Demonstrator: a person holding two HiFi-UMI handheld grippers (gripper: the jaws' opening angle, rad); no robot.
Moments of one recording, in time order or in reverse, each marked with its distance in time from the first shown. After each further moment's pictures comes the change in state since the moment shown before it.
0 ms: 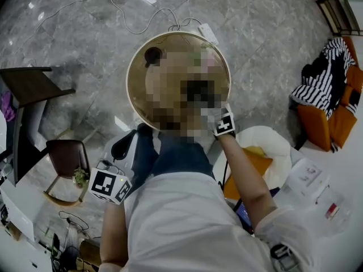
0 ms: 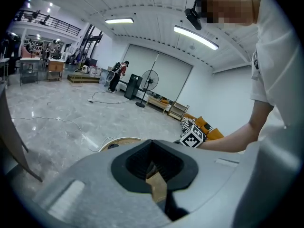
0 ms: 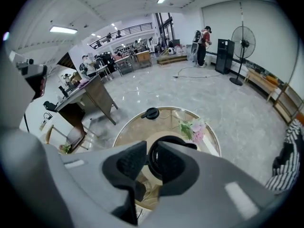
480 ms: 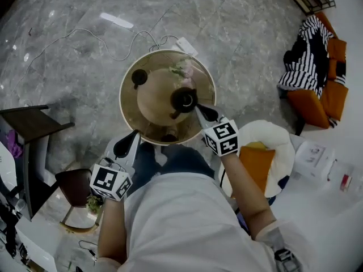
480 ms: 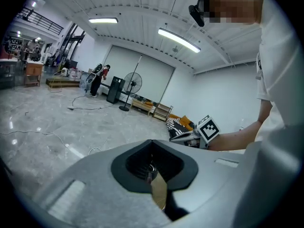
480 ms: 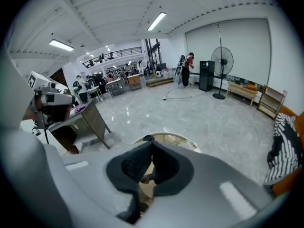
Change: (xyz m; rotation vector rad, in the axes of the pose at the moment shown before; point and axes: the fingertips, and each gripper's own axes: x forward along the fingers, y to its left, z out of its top) left arm 0.021 -0.018 0.045 0.108 -0.031 -0.205; right arm -0.128 0.023 0.065 0.096 -0.270 -0.121
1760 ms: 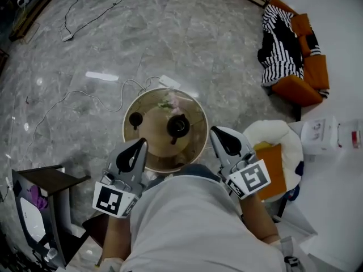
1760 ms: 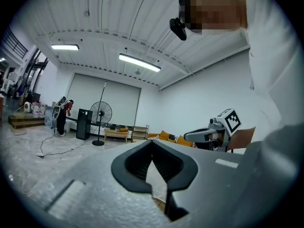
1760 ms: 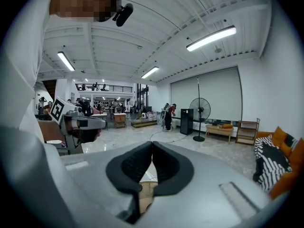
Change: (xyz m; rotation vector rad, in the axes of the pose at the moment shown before) left arm -0.025 -0.095 0.179 0.350 -0.273 -0.292; right arm -0.235 0.057 0.147 -0.040 -0.551 -0.258
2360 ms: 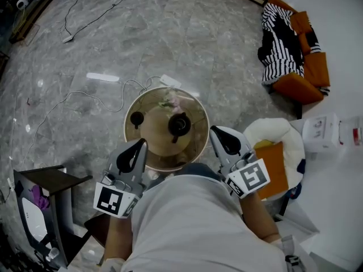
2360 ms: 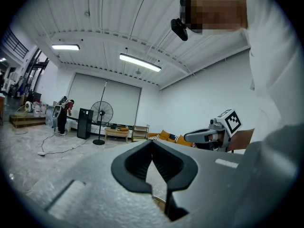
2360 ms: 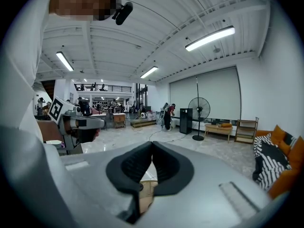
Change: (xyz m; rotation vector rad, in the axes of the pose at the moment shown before) left arm -0.008 -0.005 -0.002 -0.007 0.006 0.005; right arm -0.006 0.005 -0.004 0.010 0.002 -0.011
